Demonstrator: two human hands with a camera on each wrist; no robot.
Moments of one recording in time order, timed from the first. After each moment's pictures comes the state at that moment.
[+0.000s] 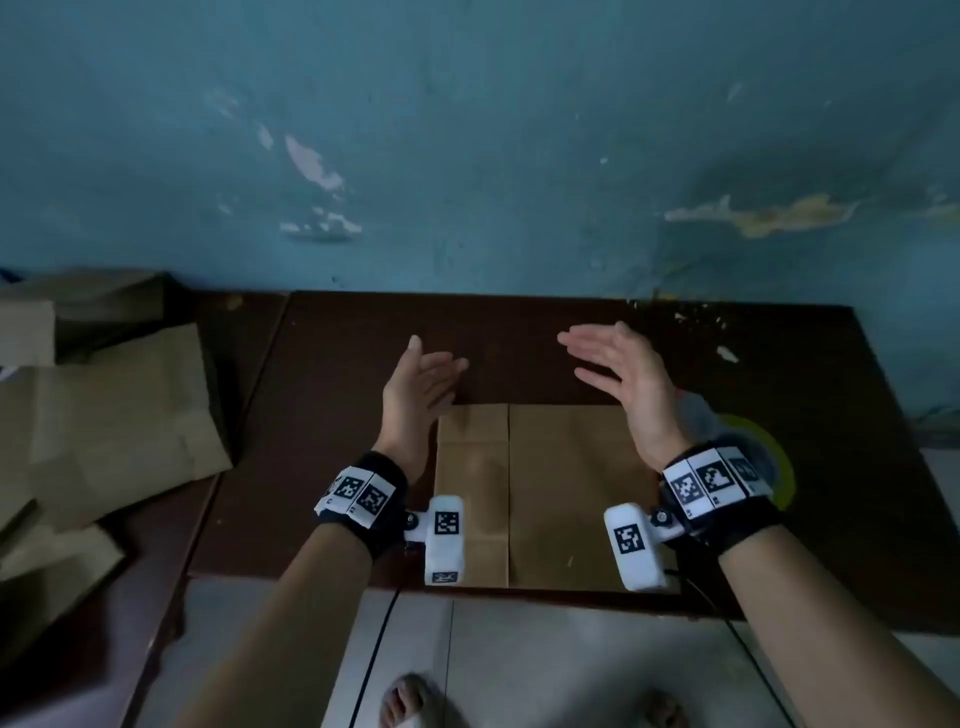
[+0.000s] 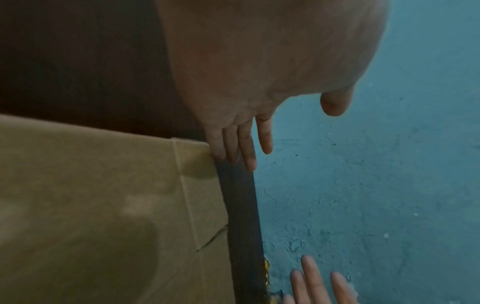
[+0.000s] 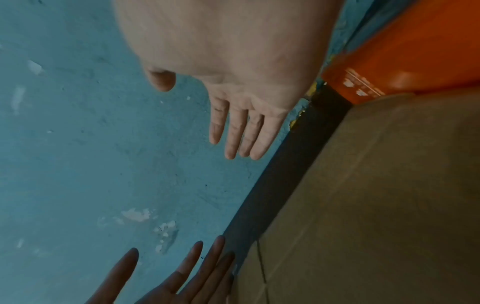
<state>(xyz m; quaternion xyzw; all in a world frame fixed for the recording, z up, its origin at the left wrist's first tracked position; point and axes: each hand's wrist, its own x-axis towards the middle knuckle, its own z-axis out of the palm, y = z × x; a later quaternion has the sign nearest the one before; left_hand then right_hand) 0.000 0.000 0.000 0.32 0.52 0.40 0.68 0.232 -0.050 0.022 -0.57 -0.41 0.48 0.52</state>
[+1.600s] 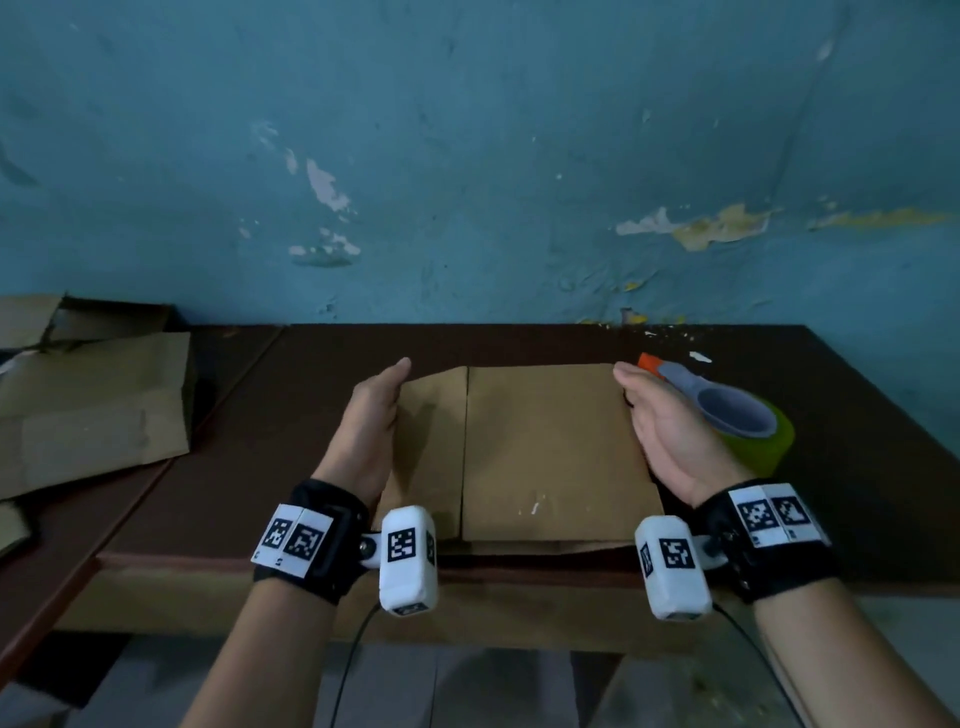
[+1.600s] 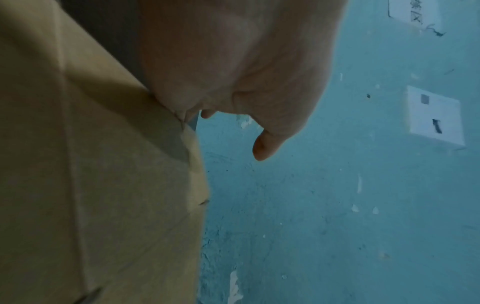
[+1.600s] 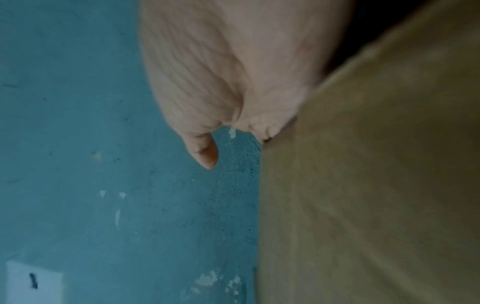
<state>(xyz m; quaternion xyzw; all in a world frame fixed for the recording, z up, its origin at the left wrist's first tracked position) -0.022 -0.077 -0.040 0.45 0.47 0.43 0.62 0.253 -0.127 -0.064 -0.50 -0.34 0.50 0.61</state>
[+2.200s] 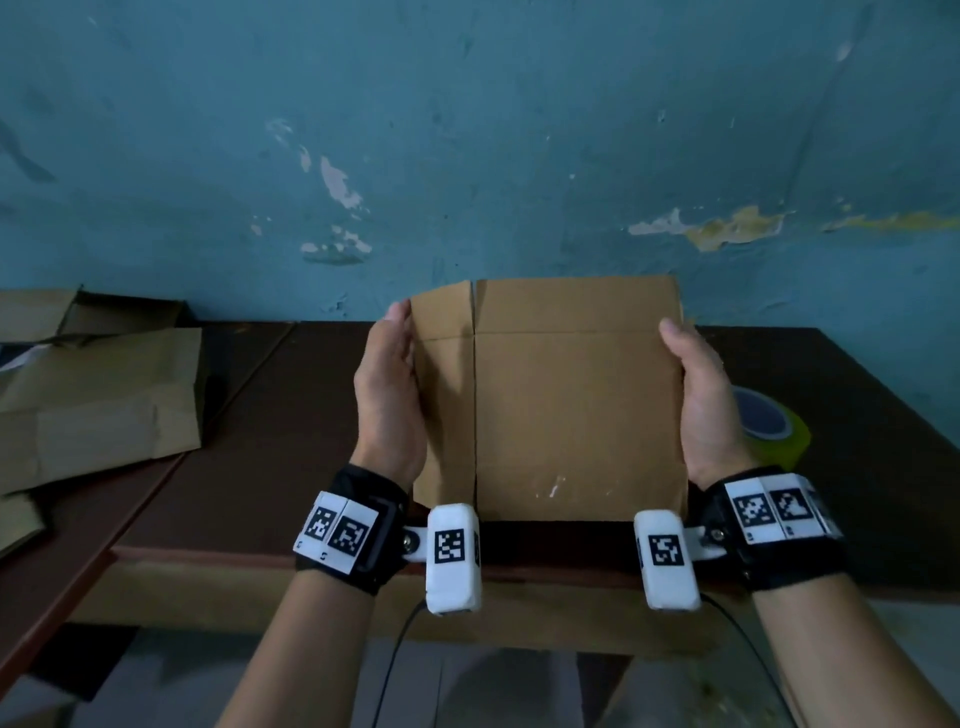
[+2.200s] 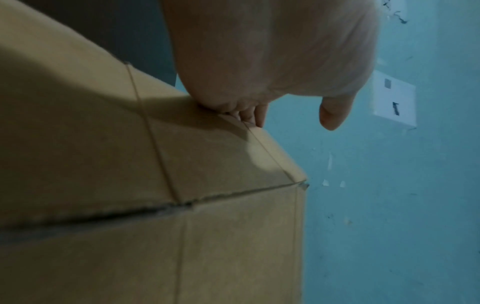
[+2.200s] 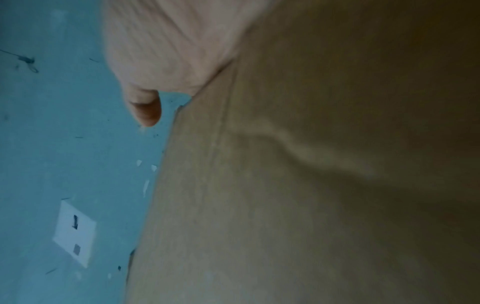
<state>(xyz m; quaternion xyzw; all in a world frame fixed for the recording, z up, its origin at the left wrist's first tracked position) -0.001 -0.085 -0.018 0.41 0.32 0.63 0.58 0.235 -0.144 -0.026 -0.39 -0.40 0.44 0.70</state>
